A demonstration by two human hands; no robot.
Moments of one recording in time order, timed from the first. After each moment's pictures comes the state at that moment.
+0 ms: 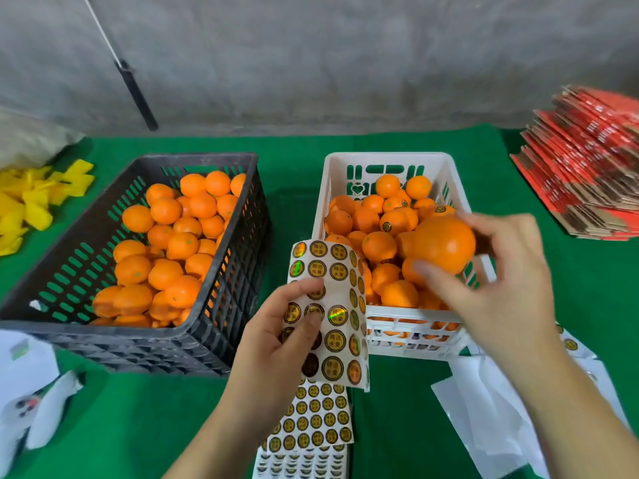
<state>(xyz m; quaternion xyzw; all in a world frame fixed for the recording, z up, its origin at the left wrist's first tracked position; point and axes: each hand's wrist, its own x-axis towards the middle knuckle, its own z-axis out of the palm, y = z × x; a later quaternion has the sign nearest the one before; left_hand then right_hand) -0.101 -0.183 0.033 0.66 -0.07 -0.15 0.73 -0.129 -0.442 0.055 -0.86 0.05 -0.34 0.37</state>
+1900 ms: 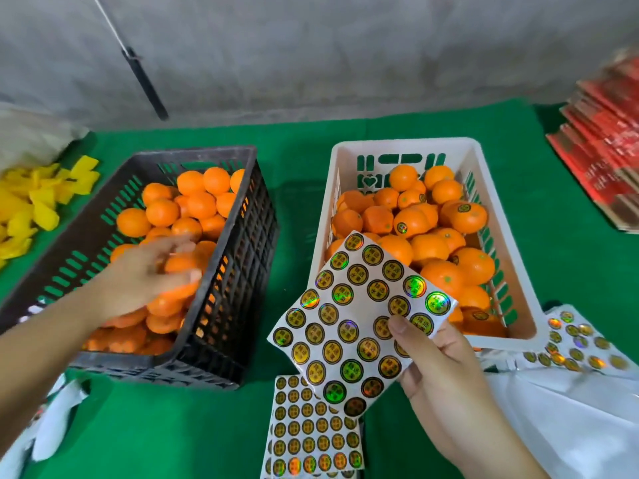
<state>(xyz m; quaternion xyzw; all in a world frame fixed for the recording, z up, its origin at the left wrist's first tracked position) 0.076 -0.053 0.049 0.91 -0.11 -0.12 0.37 -0.120 -0.380 -0.007 -0.42 0.17 -0.05 0.89</state>
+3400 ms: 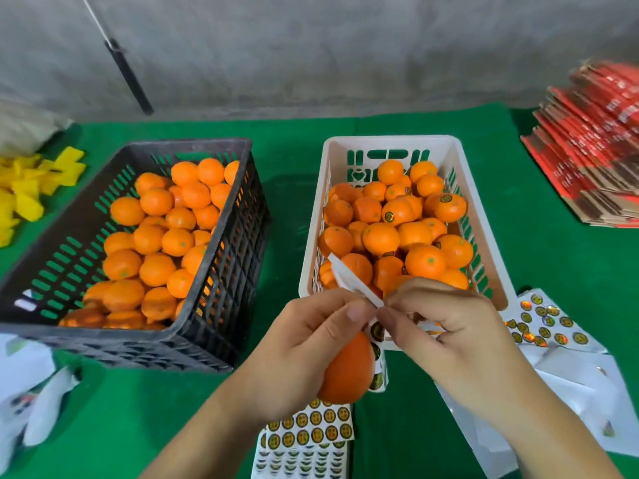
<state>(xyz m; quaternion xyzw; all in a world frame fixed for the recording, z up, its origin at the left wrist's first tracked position) -0.079 -0.205 0.050 0.69 -0.25 -0.24 0.64 -0.138 -0.407 0.042 -0.85 -0.08 -0.16 0.50</state>
